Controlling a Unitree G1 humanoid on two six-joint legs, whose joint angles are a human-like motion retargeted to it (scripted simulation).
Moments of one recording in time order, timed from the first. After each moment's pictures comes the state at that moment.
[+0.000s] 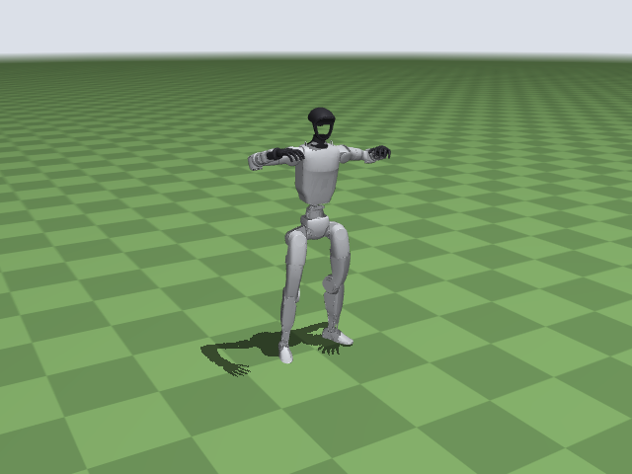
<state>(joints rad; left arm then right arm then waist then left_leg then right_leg) 0.43 1.38 0.68 -0.43 -0.13 -0.35 -0.03 0.60 -1.28 -0.92 -0.45 0.15 -0.20 0.10 0.04 -0.09 0.04 0.10 0.09 0.45 0.01 -0.15 -0.19 -0.01 -0.19 -0.25 0.09 -0.02 0.26</state>
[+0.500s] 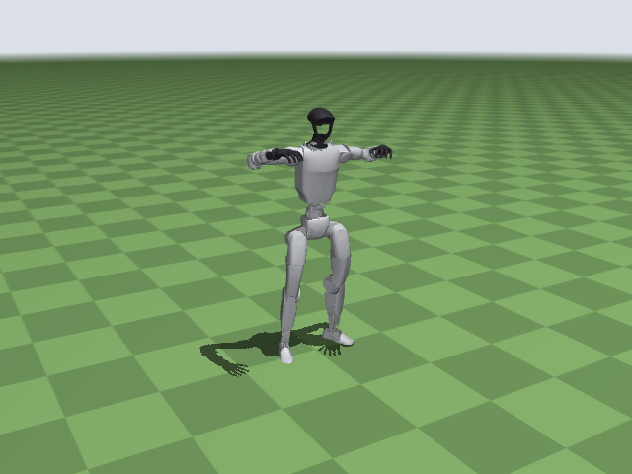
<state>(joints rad) 0.44 1.41 0.70 -0.40 -0.14 -0.34 -0.04 0.67 -1.30 -0.98 -0.46 0.17 -0.19 0.12 0.05 -0.08 0.05 0.10 0.09 0.46 0.01 -0.14 -0.19 -0.02 -0.19 -0.23 0.09 -0.02 0.26</state>
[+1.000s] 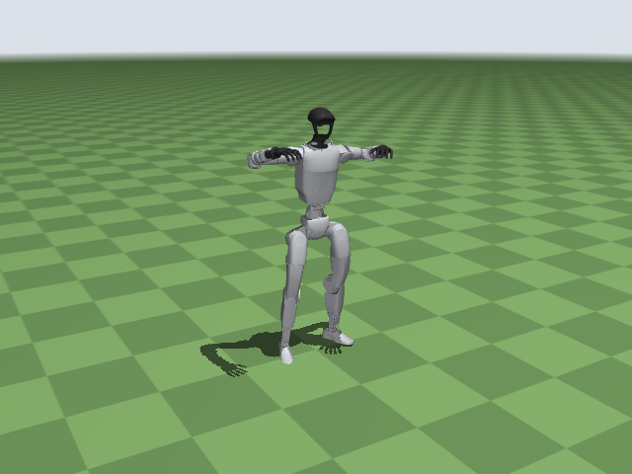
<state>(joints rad) 0.50 1.41 0.74 -0.40 -0.14 -0.35 -0.03 0.72 -1.28 -1.04 -0.45 0.15 -0.20 0.10 0.05 -0.08 0.05 0.09 0.08 0.44 0.01 -0.14 -0.19 -0.01 -0.20 -0.25 0.09 -0.02 0.26</state>
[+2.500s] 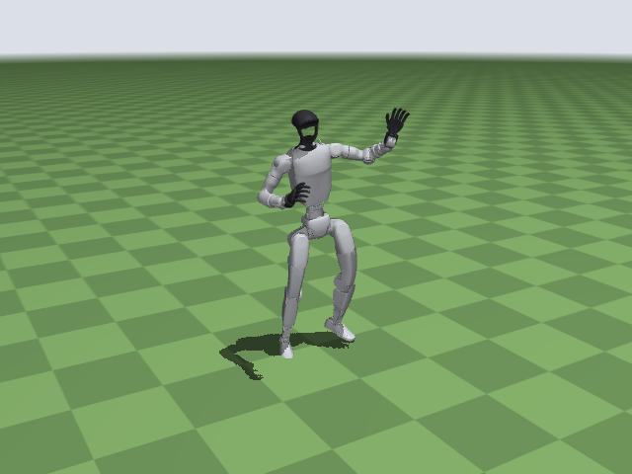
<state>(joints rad) -0.44 1.16 0.28 0.24 -0.10 -0.29 0.83 0.07 -0.65 0.11 -0.33 -0.12 -0.24 -0.47 0.04 0.01 0.06 -0.04 0.09 0.43 0.40 -0.09 -0.05 0.02 -0.29 -0.22 0.16 -0.10 0.22</state>
